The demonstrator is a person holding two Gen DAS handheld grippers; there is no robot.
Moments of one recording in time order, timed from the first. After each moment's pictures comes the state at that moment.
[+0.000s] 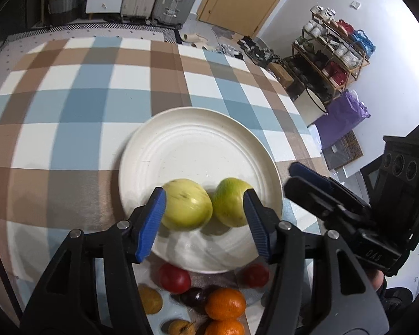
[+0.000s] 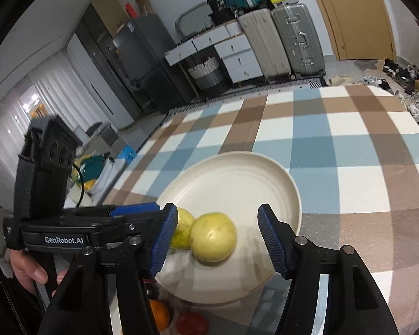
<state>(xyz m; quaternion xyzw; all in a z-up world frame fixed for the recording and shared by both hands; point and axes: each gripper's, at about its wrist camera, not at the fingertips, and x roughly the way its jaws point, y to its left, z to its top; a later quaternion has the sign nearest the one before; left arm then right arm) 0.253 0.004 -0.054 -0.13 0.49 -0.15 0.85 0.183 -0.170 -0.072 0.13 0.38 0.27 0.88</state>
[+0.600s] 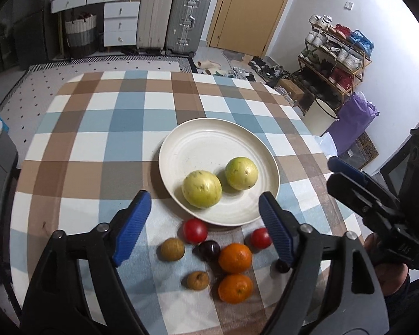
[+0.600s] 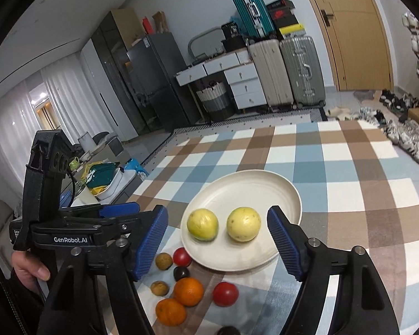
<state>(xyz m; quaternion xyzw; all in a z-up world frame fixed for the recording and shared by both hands) 0.144 0.020 0.007 -0.08 0.43 -0.10 0.89 0.097 -0.167 -0.017 0.10 0.31 0.27 0.91</state>
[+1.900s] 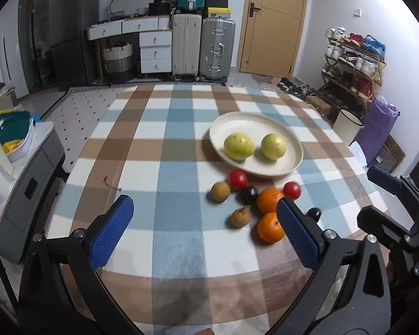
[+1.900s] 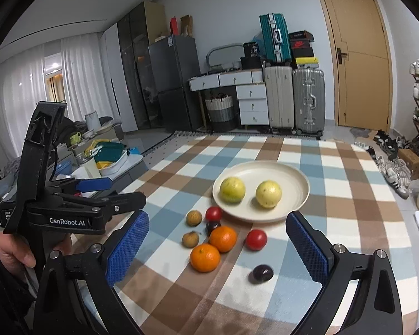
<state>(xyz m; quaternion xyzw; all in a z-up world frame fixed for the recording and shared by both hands) 0.003 0.049 0.001 -0.04 0.37 -0.01 0.93 -0.026 -0.130 -0.025 0.01 0.27 0.26 0.93</state>
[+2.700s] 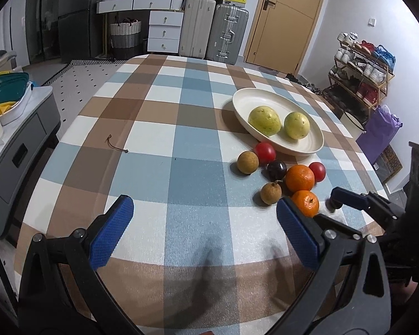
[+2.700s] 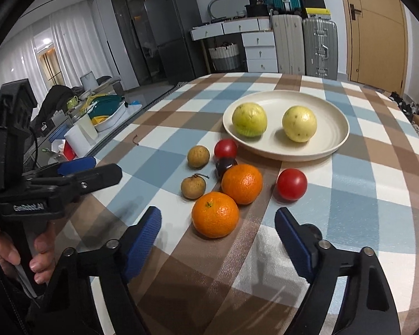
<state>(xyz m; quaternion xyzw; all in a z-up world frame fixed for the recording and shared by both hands) 0.014 0.088 -0.058 -0.09 0.39 -0.01 0.91 0.014 -0.087 -0.108 0.00 0.39 0.28 0.88</state>
